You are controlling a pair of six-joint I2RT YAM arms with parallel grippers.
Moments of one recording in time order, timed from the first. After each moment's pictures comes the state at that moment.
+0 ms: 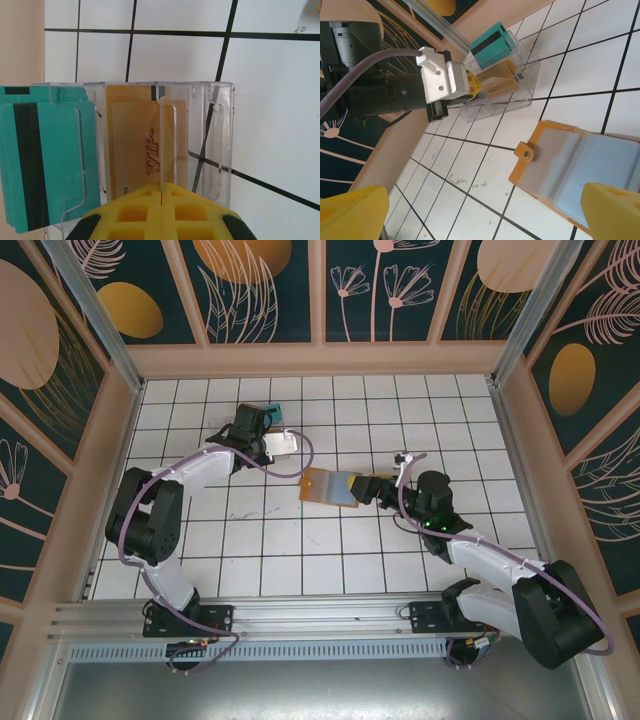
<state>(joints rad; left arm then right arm) -0.39 1.77 1.15 -0.22 -0.06 1.08 0.47 1.10 0.34 0.55 -0.45 0.70</state>
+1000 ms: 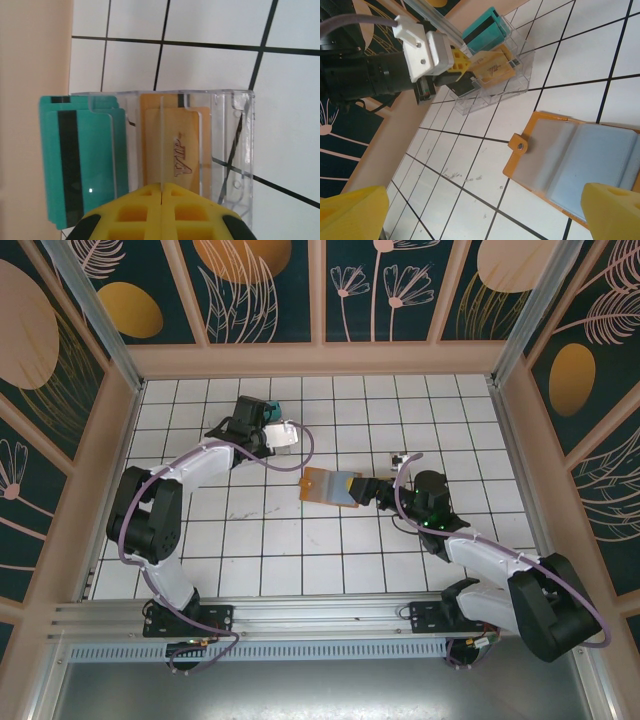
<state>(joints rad) -0.39 1.78 1.21 -0.22 -0.06 1.08 0.48 1.14 0.34 0.55 -0.45 0.70</state>
